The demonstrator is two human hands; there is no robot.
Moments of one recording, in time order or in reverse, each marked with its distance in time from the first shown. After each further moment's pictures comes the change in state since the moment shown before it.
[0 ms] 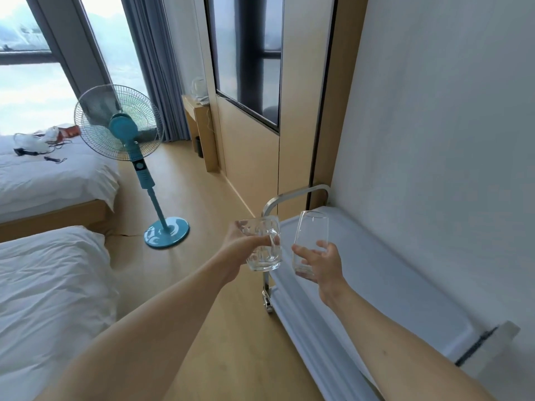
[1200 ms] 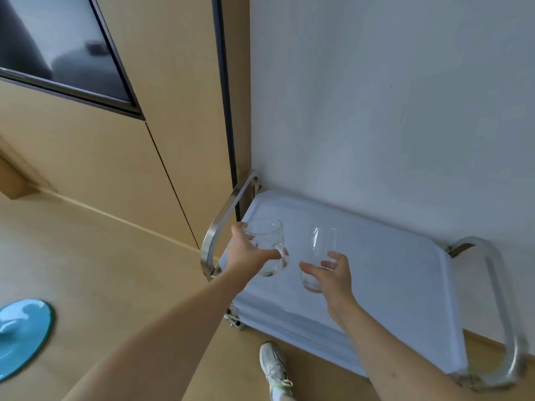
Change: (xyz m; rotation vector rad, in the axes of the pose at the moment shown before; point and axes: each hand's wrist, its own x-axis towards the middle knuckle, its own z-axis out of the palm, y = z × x) left_hand 0.349 -0.022 0.068 0.463 -0.549 0.035; right_hand 0.213 0.076 0.042 0.032 0.863 0.192
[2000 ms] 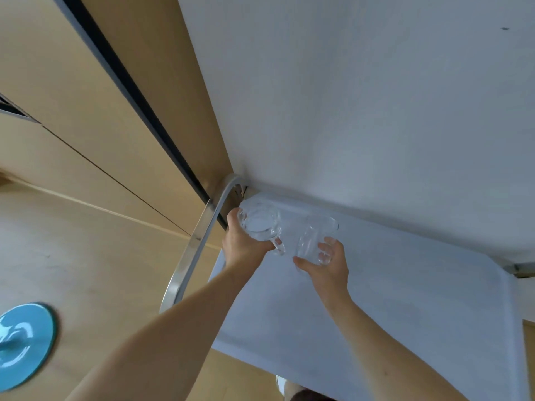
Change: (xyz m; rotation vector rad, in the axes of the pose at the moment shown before) left_hand 0.211 0.011 0.077 0.182 0.108 -0.086; right_hand 0.191 -0.005 0.059 -0.076 0.019 0.058
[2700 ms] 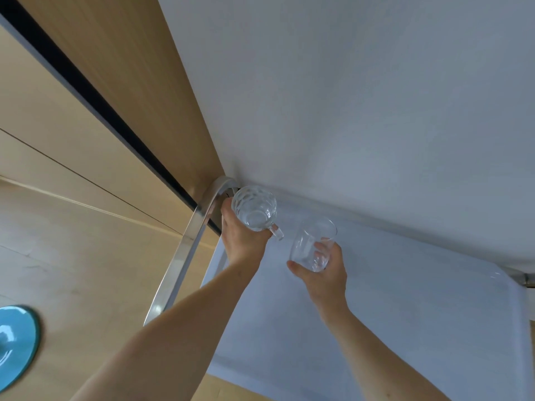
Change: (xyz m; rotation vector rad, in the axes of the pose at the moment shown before) left_hand 0.059 -0.002 0.036 -0.078 0.174 0.046; right_hand 0.022 0.002 0.016 -0.077 0.040 -0.057
